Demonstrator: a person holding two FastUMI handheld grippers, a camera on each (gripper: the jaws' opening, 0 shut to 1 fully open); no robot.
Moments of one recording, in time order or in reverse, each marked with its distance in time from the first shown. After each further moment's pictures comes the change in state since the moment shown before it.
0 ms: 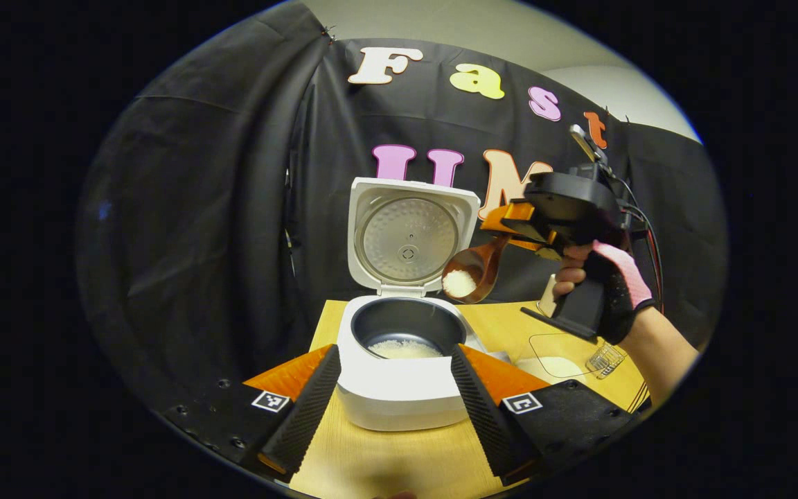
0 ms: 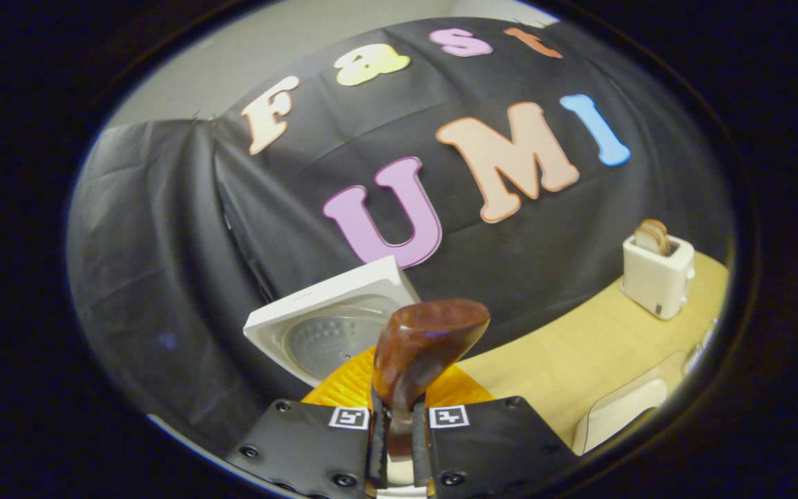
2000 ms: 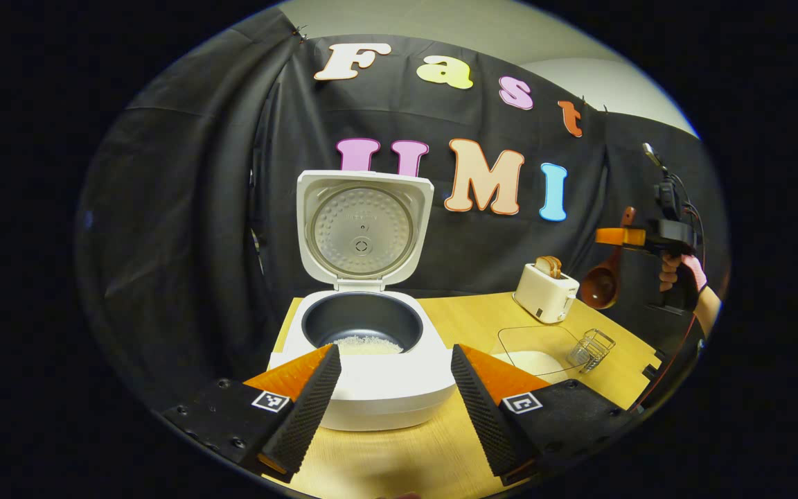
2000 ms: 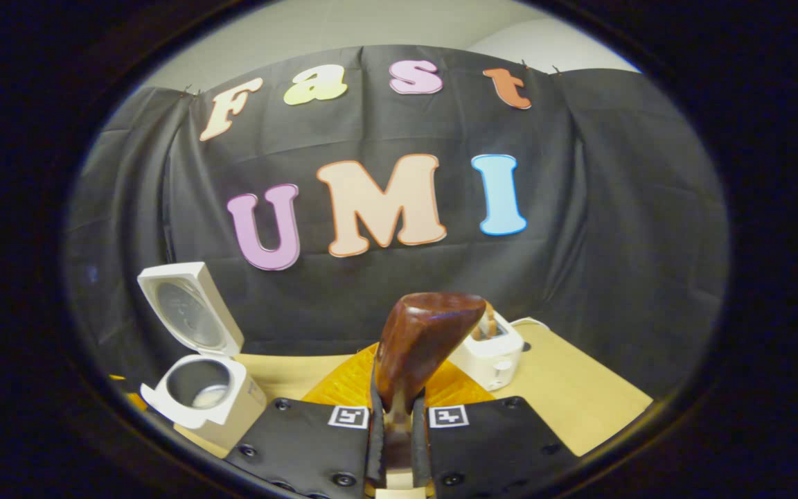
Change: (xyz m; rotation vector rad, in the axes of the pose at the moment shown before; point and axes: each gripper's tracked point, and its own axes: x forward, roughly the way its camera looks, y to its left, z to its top) left arm 0.020 -0.069 -0.014 0.034 0.028 -0.074; right arm -0.160 -0.344 0.101 -0.236 -0.024 -0.330
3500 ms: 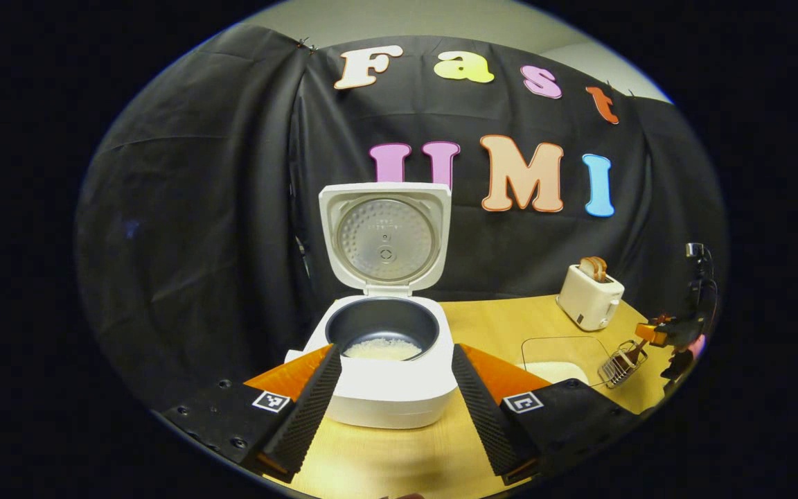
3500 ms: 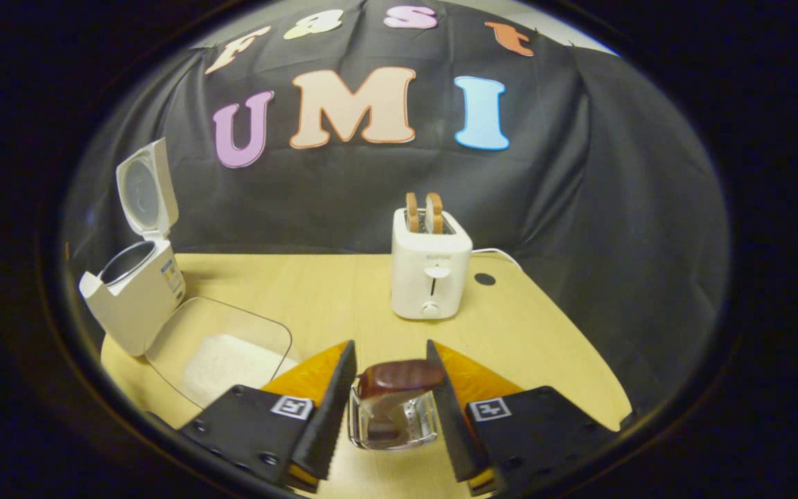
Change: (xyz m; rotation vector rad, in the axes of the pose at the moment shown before) left arm 0.002 -0.029 0.021 0.025 -0.010 0.224; right arm 0.032 -0.129 -0.162 -0.135 0.229 0.006
